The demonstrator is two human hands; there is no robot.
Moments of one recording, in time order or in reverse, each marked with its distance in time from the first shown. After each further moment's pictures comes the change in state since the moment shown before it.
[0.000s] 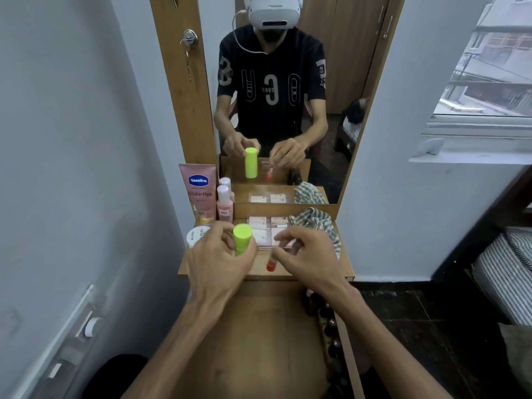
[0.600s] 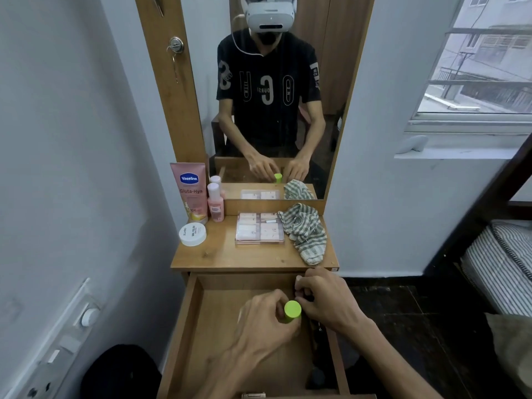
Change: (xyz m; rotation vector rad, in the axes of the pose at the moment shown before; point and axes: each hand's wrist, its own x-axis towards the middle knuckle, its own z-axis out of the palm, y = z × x) left_hand -0.115 0.018 0.059 0.086 -0.591 0.010; right_hand -0.080 0.077 -0.013 -0.440 -0.320 -0.052
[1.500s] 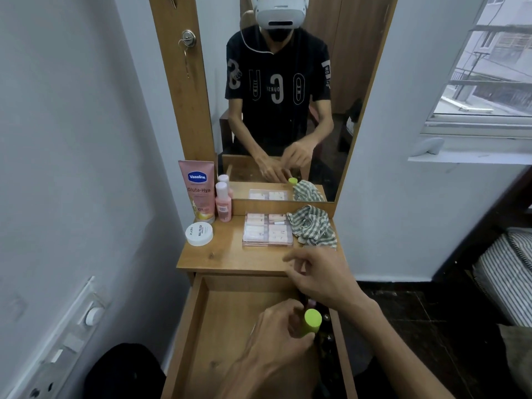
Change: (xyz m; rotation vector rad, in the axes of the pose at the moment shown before) left_hand -0.001 -0.013 0.028 -0.222 -0.082 0.011; right_hand 0.041 -0.040 -0.050 0.264 0.061 0.019
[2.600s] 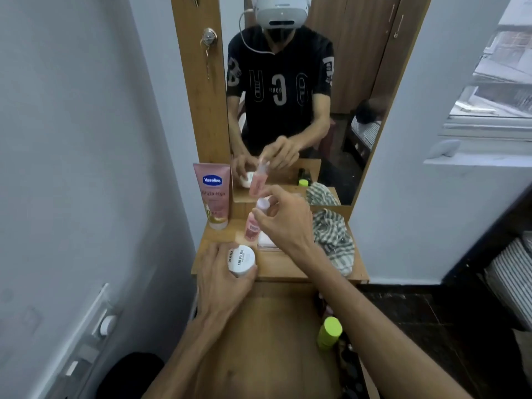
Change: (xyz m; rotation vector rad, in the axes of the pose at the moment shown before) left_hand 0.046 -0.049 -0.127 0.077 0.547 -0.046; right_hand 0.122 -0.073 0.034 0.081 0.449 -0.026
